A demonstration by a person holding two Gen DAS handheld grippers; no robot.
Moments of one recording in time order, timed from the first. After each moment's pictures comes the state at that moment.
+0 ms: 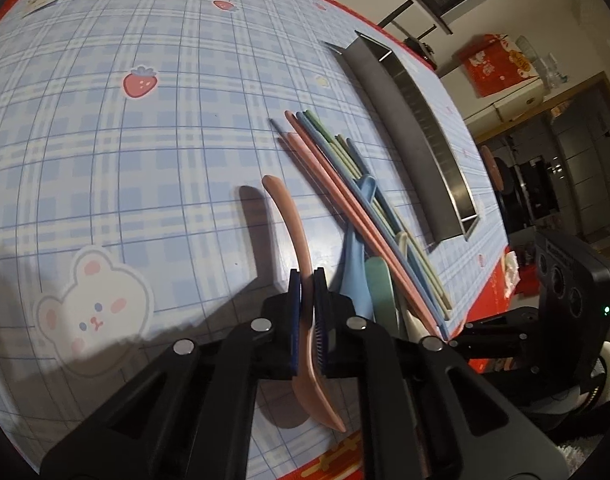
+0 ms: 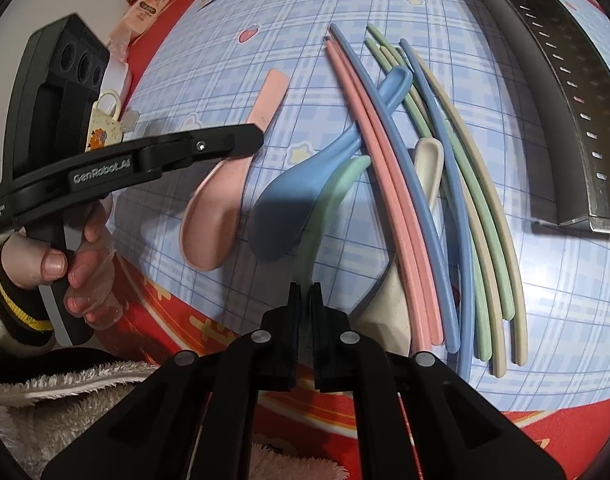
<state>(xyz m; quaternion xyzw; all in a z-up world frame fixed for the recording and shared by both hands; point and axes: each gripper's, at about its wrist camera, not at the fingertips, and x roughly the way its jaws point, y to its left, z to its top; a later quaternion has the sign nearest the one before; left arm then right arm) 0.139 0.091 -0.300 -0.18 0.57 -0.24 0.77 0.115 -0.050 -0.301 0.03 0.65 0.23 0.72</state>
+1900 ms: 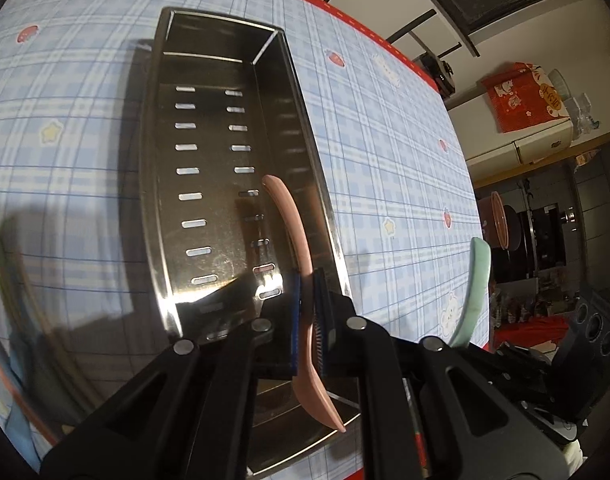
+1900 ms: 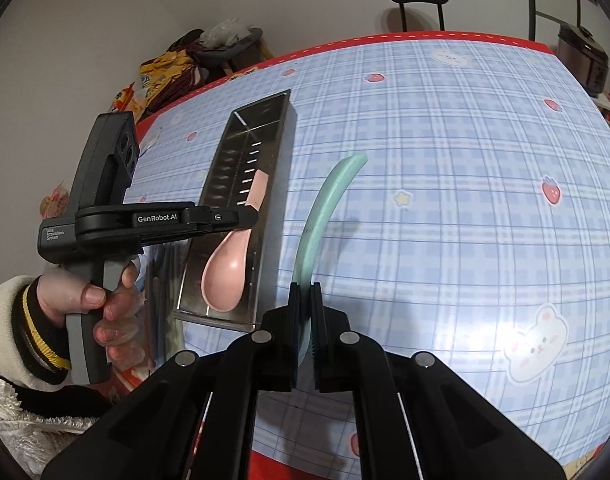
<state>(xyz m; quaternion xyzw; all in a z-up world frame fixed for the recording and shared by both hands) 0.251 -0.148 -0.285 -0.23 0.58 -0.18 0.76 0.200 -0.334 -0.247 0.09 0.52 0.21 0.82</state>
